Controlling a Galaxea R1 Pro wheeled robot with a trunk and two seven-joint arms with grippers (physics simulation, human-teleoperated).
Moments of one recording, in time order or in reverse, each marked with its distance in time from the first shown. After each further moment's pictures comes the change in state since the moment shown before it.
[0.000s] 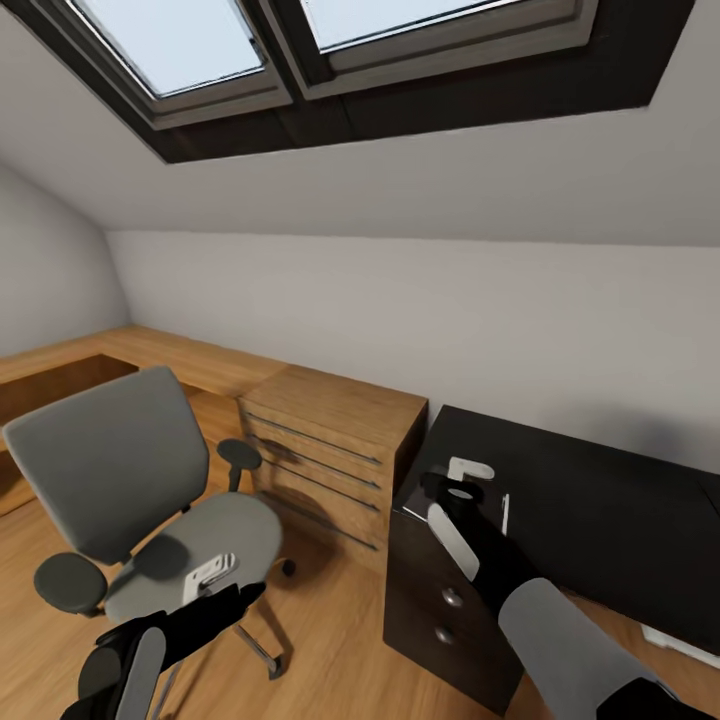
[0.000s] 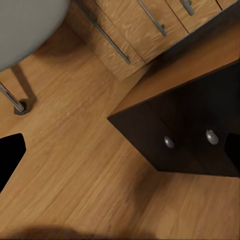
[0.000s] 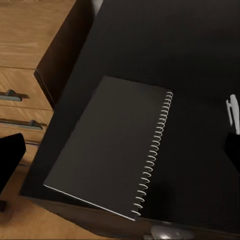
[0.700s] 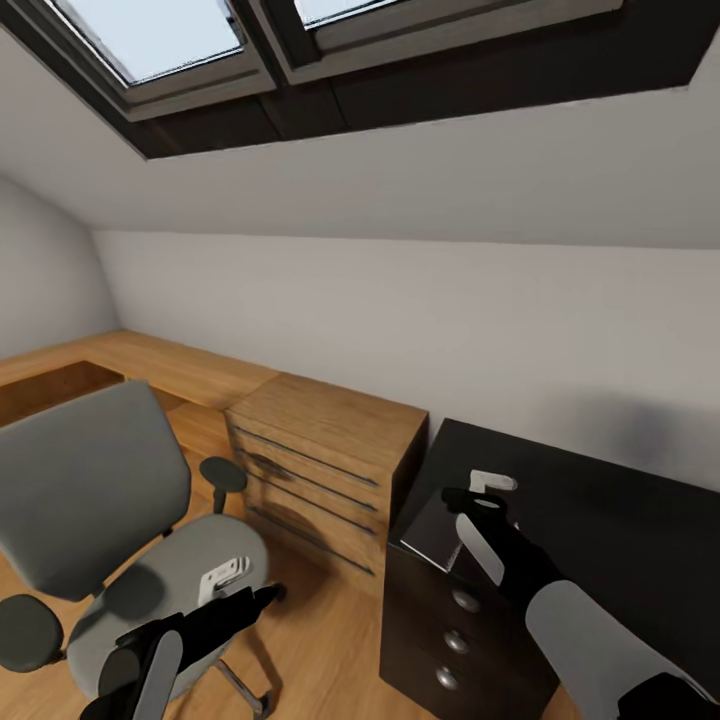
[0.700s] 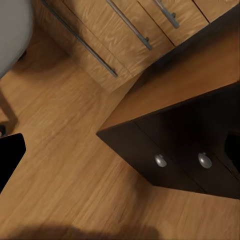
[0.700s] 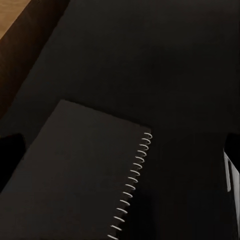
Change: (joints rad) left arm 0.000 0.000 -0.065 0.045 -0.001 -0.057 0.002; right arm -0.004 -0.086 -0.007 0.101 0.007 0.015 0.116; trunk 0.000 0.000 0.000
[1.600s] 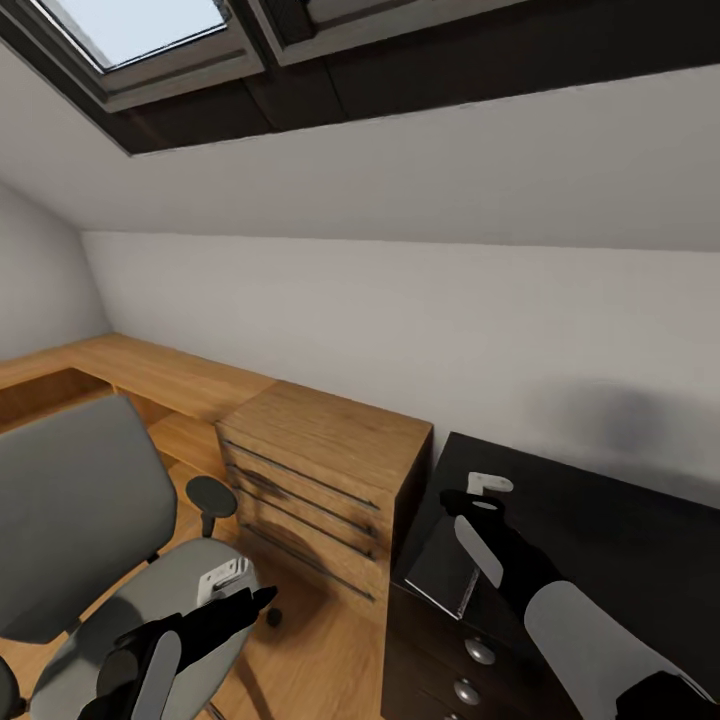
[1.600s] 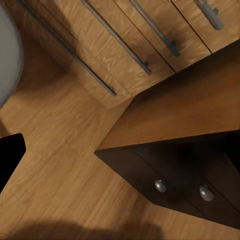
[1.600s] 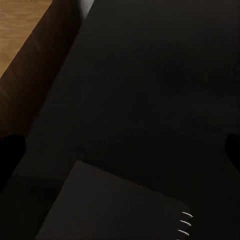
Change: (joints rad) left arm 0.000 0.007 0.000 0.004 0.002 -0.001 -0.001; right arm -0.001 0.004 0.009 0.015 0.000 -0.003 0.013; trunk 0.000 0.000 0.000
